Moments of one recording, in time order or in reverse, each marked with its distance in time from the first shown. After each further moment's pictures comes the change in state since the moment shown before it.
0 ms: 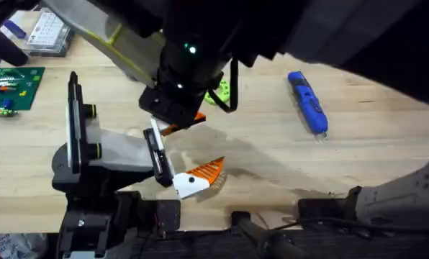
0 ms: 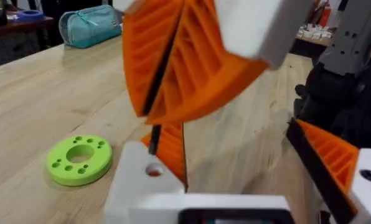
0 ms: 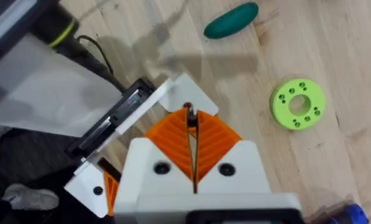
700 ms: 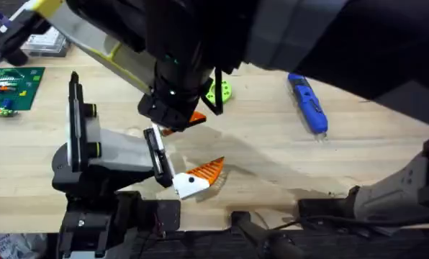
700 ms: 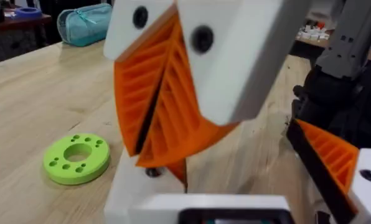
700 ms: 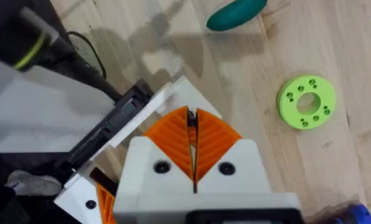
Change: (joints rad) left arm 0.000 0.000 0.000 -0.001 0.001 -0.014; right arm 0.000 0.060 0.000 0.002 -0.005 0.000
